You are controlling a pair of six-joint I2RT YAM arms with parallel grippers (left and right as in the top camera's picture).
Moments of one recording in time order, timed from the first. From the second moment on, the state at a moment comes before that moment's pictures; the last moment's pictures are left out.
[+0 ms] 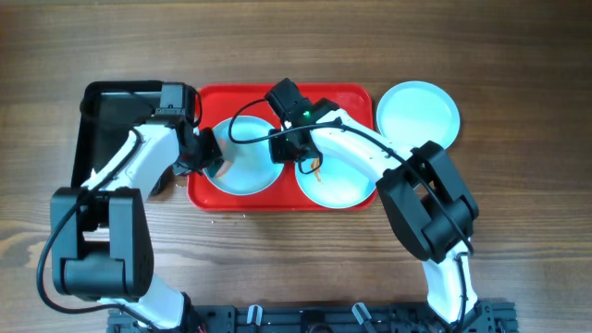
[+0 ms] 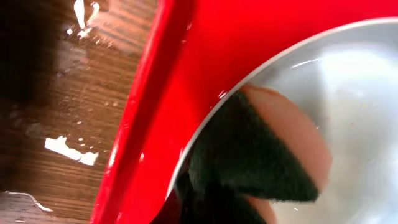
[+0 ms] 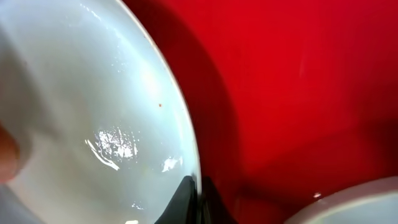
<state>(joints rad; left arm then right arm) -0.05 1.77 1.05 -0.66 0.07 -0.45 0.66 2.15 1.52 -0.67 -0.15 0.53</state>
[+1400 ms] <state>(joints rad) -0.09 1.80 1.26 -0.89 0.28 -0.51 0.65 2.14 1.52 -0.70 -0.13 0.52</state>
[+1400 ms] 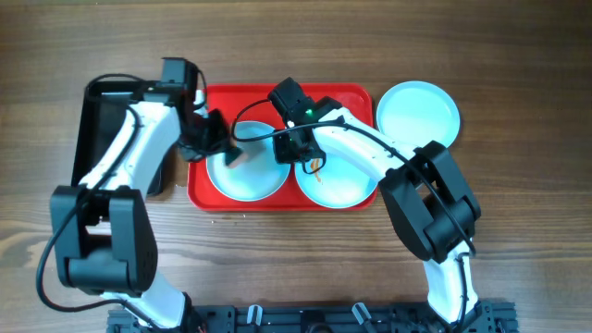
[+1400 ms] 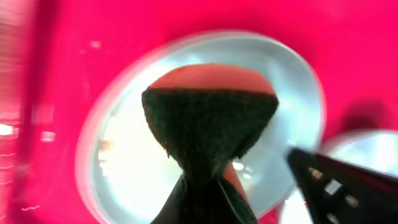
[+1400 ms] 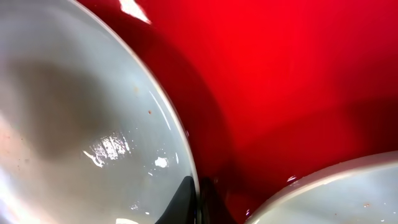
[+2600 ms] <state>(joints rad) -0.15 1.59 1.23 -0.95 0.03 -0.57 0.66 2.14 1.71 -0.84 0.07 0.39</state>
